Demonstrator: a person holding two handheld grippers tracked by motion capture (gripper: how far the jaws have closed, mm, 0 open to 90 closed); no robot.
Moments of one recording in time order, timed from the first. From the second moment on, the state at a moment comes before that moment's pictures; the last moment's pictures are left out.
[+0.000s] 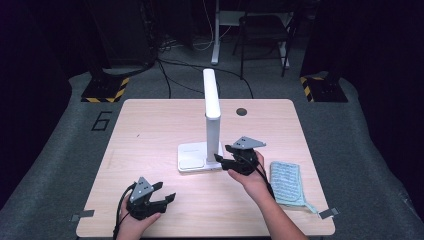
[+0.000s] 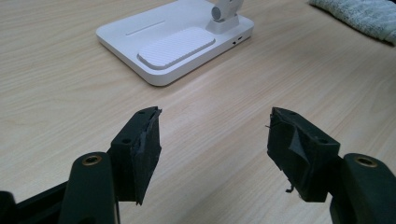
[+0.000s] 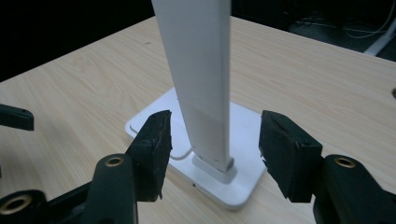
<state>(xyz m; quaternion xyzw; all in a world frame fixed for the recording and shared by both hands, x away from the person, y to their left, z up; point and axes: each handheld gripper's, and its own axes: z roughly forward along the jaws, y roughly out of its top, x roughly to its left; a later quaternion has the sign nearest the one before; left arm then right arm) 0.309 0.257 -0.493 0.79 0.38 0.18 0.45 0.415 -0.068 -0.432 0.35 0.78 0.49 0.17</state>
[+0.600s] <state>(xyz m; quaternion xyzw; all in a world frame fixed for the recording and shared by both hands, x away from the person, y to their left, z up) 0.310 0.257 -0.494 0.78 0.38 0.18 0.45 0.435 -0.040 -0.430 0.31 0.79 0.50 0.16</state>
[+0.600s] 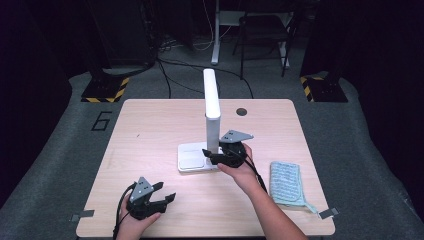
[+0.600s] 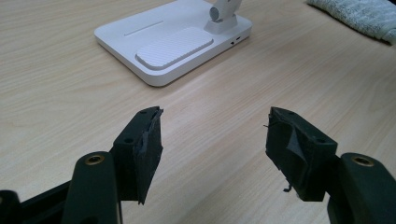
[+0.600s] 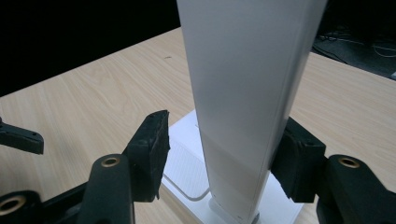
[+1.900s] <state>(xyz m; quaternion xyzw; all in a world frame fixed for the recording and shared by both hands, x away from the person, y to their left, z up) 0.309 0.257 -0.493 0.79 0.38 0.18 0.45 0.378 -0.019 -0.424 0.30 0.79 0.51 0.14</state>
